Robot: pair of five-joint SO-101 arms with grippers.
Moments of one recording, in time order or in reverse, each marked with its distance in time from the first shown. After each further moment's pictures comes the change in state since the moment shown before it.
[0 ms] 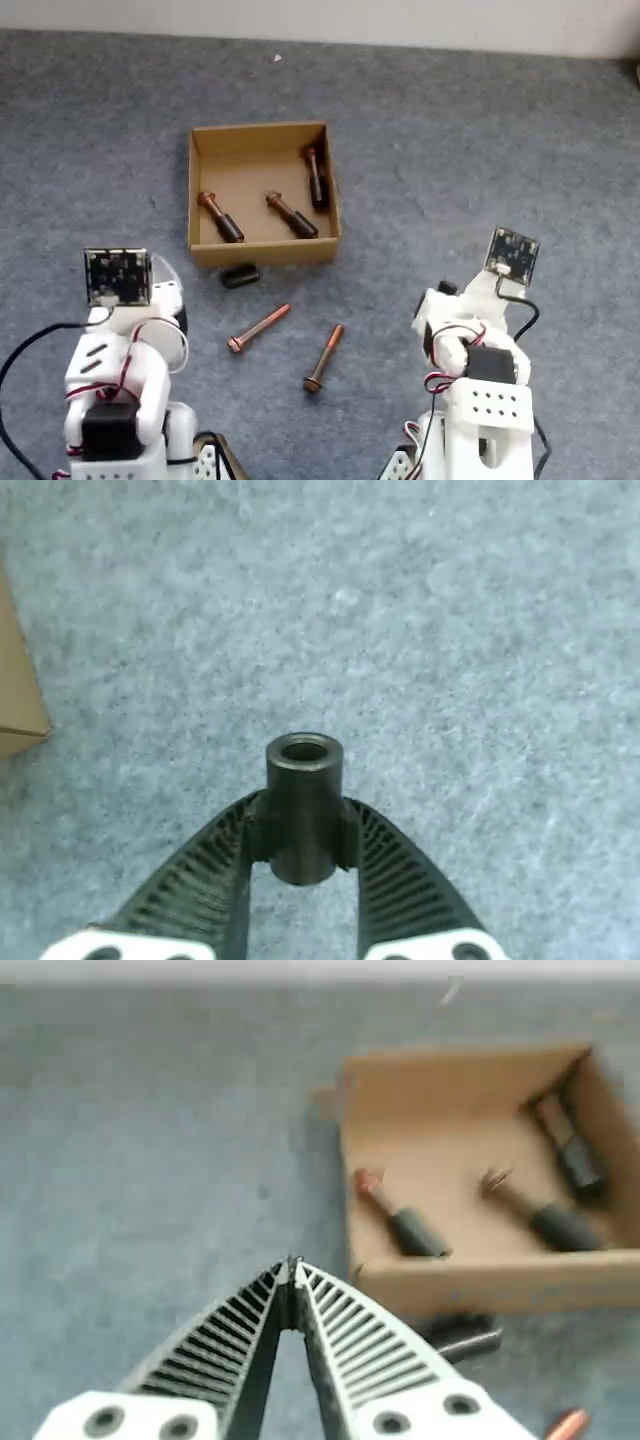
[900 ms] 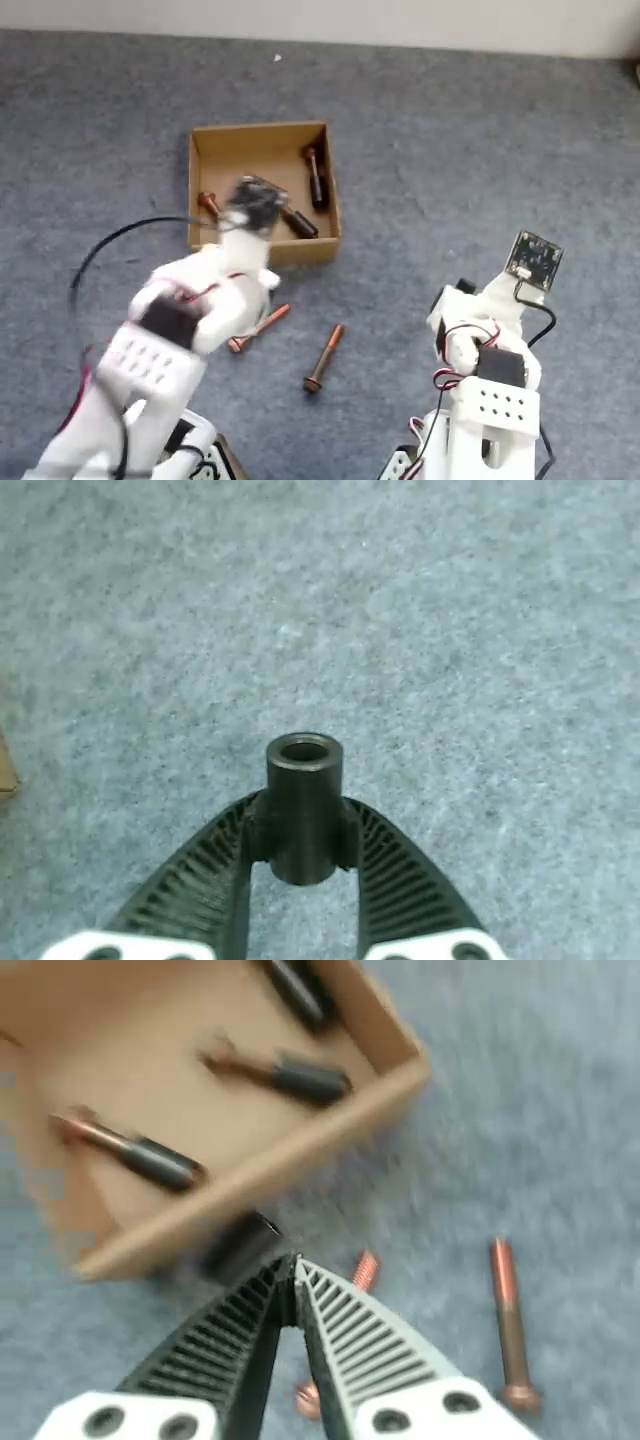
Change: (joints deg) left arm 27.9 52.7 -24.5 0.0 -0.2; right arm 5.6 -0.1 0.0 -1.8 0.0
